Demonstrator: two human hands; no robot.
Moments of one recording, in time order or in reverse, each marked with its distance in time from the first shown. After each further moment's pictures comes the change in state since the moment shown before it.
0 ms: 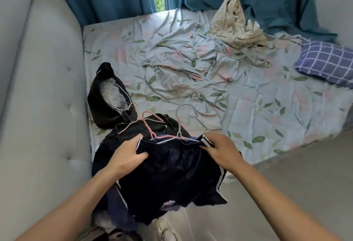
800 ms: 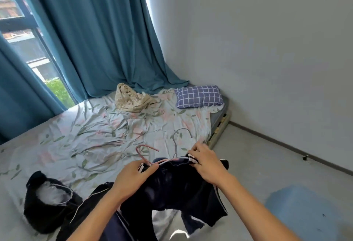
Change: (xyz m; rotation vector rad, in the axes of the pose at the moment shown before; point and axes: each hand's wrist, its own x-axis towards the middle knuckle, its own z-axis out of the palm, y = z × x) left_hand -0.209 0.369 -0.060 -0.012 -0.250 0.452; right_hand -0.346 -0.117 -0.240 -0.279 0.475 0.234
